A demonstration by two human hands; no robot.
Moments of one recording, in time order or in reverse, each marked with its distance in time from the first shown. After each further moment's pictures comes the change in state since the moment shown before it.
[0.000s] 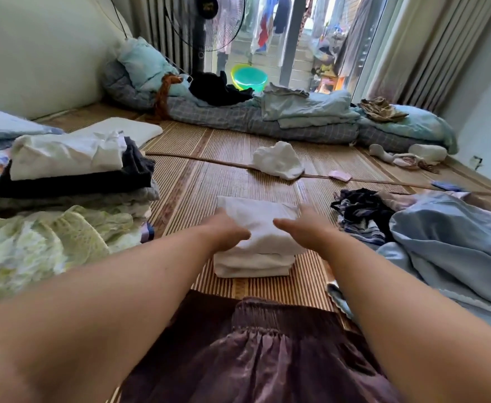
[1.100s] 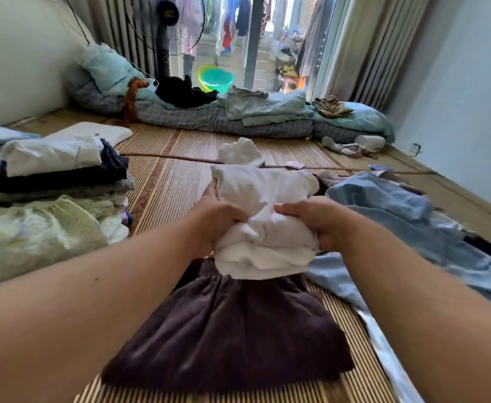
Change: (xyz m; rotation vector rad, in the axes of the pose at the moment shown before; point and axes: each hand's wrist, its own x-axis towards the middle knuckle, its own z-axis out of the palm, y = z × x) left_hand -0.133 0.055 0.013 -0.897 -0.114 0.200; right_hand -0.154 0.021 -0.080 0.764 -0.142 0.112
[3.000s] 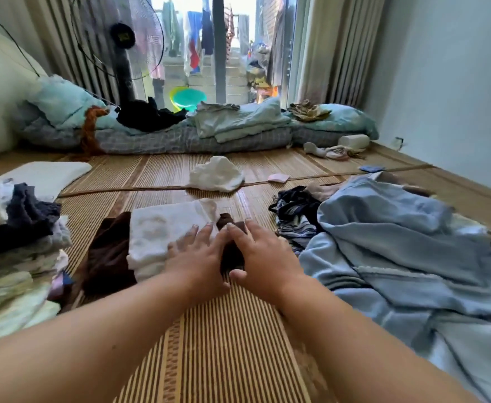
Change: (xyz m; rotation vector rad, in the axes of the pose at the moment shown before) left_hand 0.122 -0.063 0.002 1.631 -0.092 0.155; right_hand 0.129 0.061 0.017 -1.217 0.224 -0.578
